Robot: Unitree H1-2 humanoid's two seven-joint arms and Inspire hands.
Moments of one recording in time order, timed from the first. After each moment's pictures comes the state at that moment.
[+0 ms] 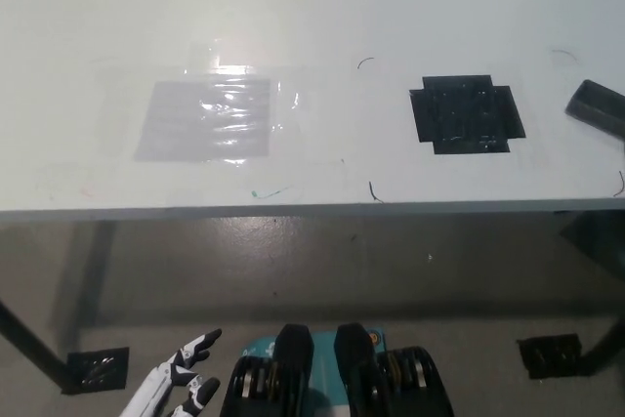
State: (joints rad) left_arm 0.12 0.26 -0.11 0.10 0.10 -0.41 -0.19; right_arm -0.86 -0.54 0.53 0.94 -0.64 0.27 0.00
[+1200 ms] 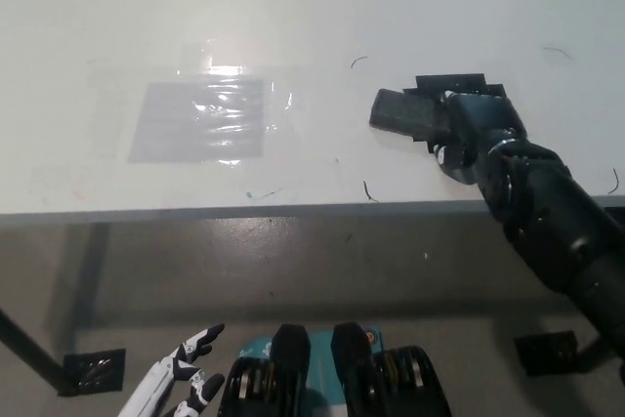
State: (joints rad) left_arm 0.10 0.26 -0.11 0.09 0.10 -0.41 -0.20; right_arm -0.91 -0.27 0.59 0.79 -0.70 0.35 0.11
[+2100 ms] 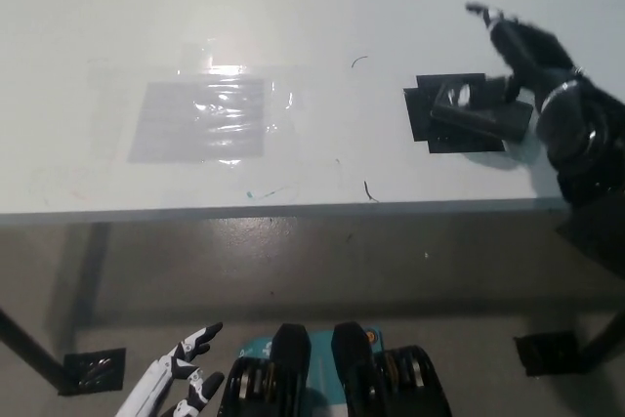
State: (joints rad) left_arm 0.10 0.27 -0.11 0.09 0.09 -0.41 -0.20; right_arm -0.87 -0.36 0.33 0.28 -0.57 0.42 0.27
